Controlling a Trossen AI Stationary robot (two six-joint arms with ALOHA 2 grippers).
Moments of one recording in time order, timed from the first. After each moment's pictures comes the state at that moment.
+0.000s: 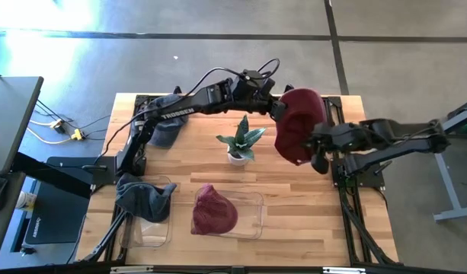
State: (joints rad) left arm 0.21 2.08 2.29 -0.53 0.02 -0.67; right arm 0.12 0.81 1.01 -0.88 0.31 0.35
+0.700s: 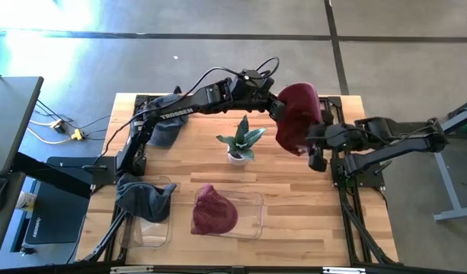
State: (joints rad) left arm 0.19 2.08 2.29 -0.54 -0.04 -0.58; right arm 0.12 0.90 1.10 -0.95 0.41 0.12
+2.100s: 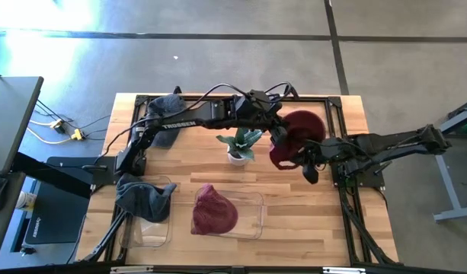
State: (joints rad) left arm 0.08 2.08 2.28 -0.57 -0.08 -0.42; right arm 0.12 0.71 0.60 -0.50 0.18 0.54
